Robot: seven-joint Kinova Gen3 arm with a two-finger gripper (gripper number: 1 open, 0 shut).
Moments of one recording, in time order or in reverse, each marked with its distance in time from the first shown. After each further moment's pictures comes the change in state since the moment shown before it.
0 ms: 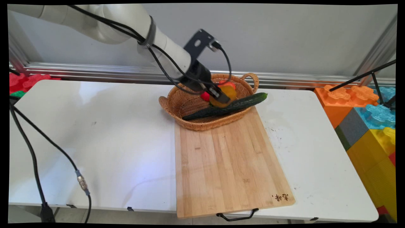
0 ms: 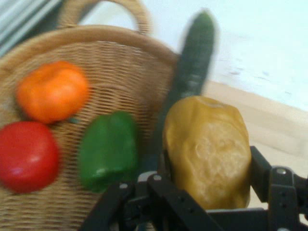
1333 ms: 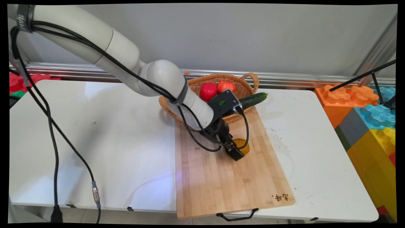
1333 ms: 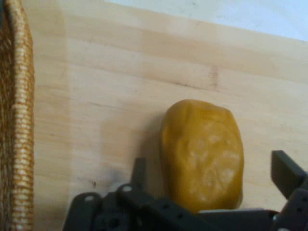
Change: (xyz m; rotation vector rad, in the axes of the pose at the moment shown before) arm -0.057 0.076 0.100 -0.159 -0.128 0.117
